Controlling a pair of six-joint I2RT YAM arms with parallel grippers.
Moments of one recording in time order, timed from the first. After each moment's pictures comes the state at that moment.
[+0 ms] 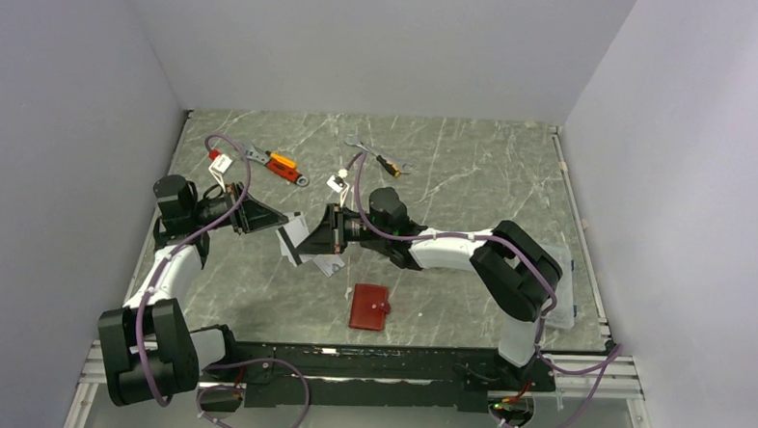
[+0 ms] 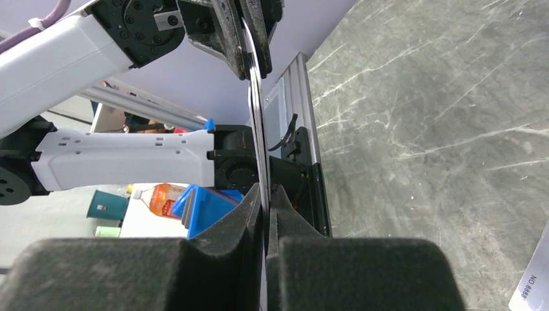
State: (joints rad) left arm 0.25 1.16 0.56 0.40 1.45 -0.70; right arm 0.87 1.84 0.99 0.79 -0.74 0.95
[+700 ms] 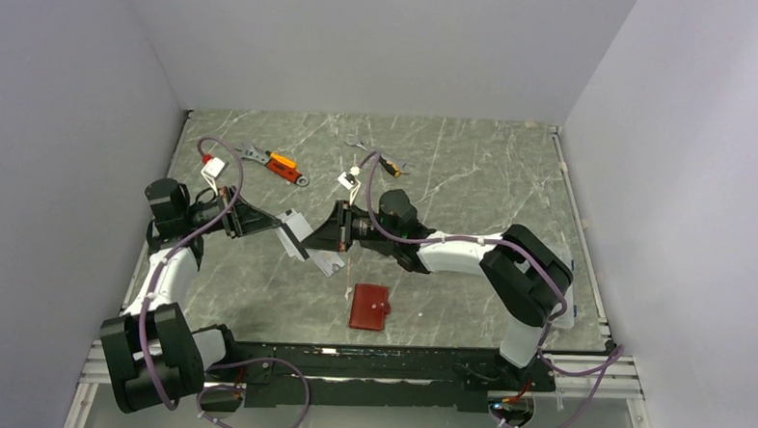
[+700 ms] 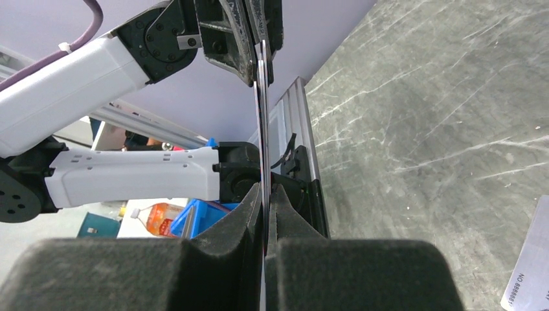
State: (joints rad) left arm 0.32 1.14 0.56 0.33 1.51 -0.70; right arm 0.86 1.78 0.93 0.84 -0.68 0.96
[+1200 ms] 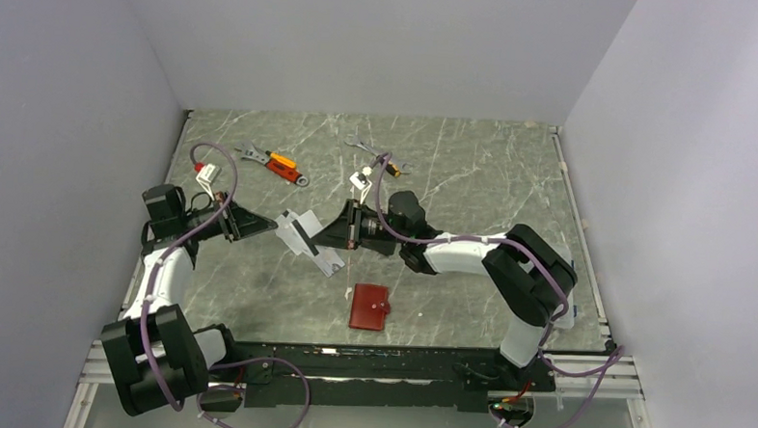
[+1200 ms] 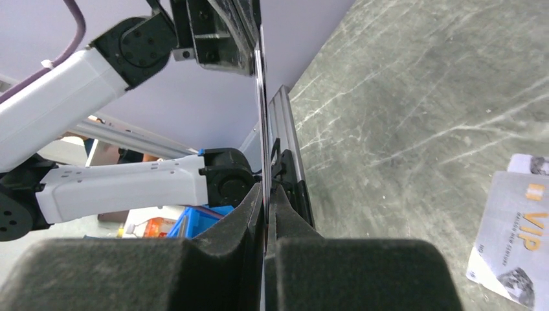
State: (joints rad) left arm 0.37 1.12 0.57 0.01 1.45 -0.47; right arm 0.82 1.77 0.87 0.88 -0.66 0.98
